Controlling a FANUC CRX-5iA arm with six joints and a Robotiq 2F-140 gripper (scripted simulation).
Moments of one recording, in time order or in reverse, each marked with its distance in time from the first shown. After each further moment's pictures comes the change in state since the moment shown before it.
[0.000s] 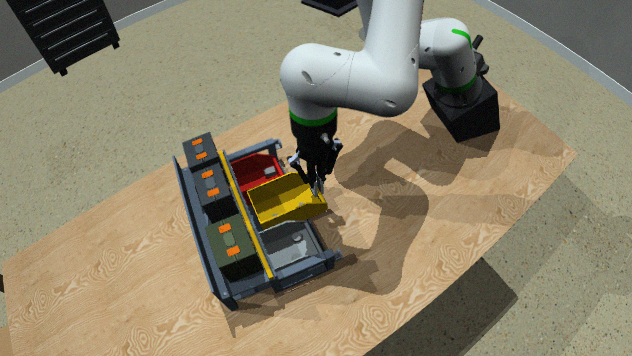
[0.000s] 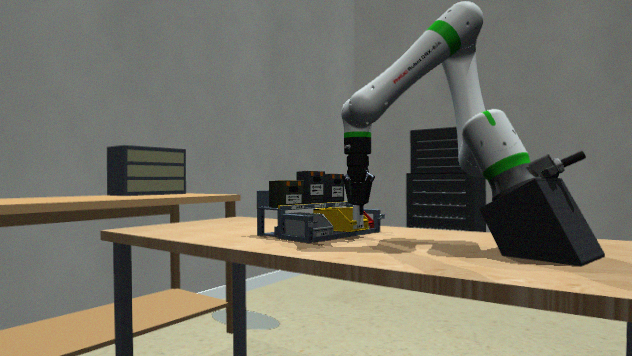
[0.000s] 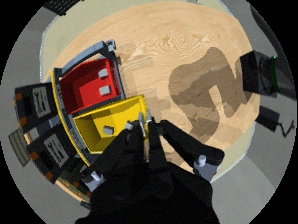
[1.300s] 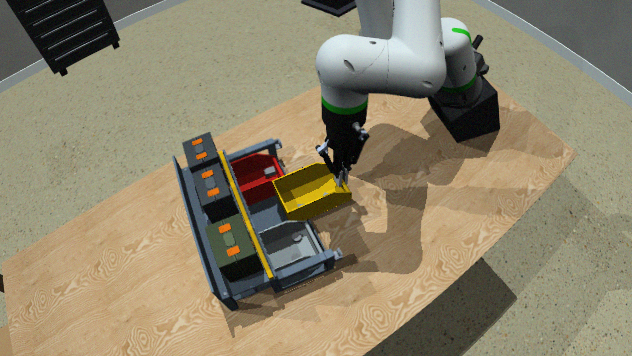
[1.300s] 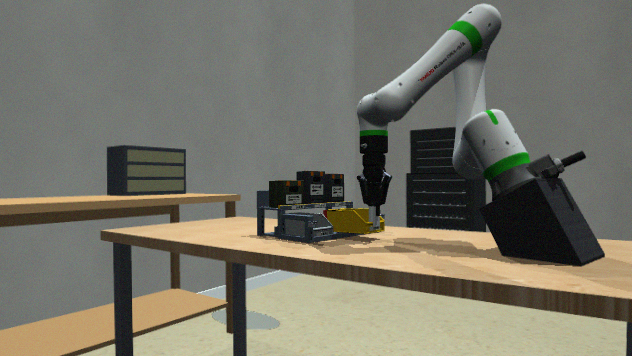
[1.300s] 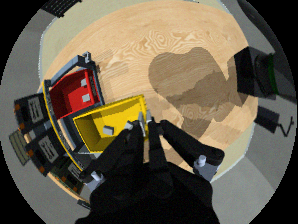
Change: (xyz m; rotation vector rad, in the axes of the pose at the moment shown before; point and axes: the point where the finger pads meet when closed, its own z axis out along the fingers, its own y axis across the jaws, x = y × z) arm 0.000 0.068 0.000 0.000 -0.001 -0.001
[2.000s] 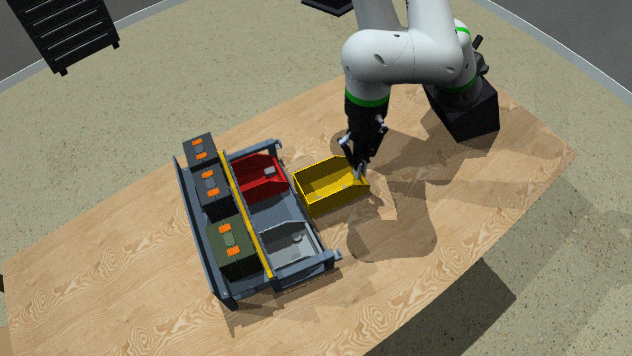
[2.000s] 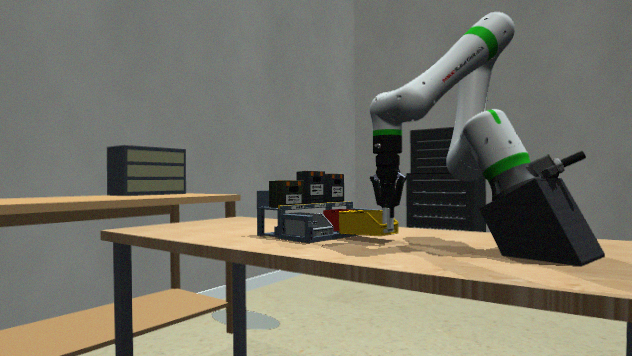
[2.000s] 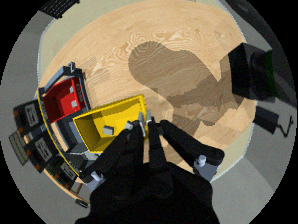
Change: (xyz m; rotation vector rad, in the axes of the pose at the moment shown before) arm 0.001 0.054 0.003 -0.004 -0.001 -0.001
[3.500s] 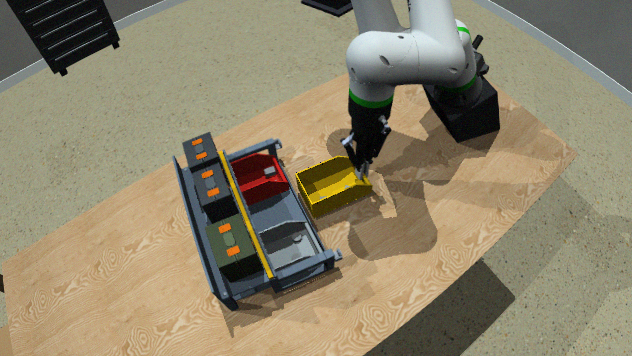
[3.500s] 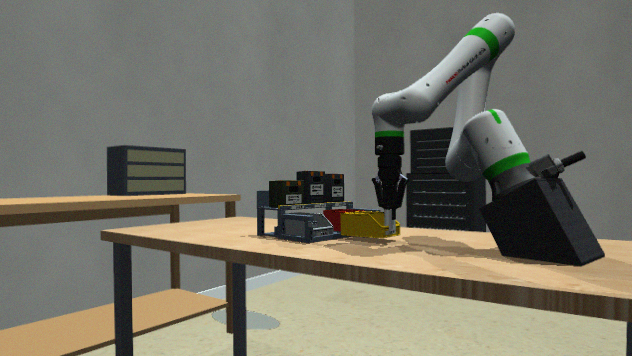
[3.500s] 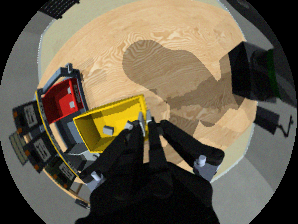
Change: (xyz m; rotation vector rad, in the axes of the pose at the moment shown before) arm -0.001 0.007 0.005 0.005 0.002 0.001
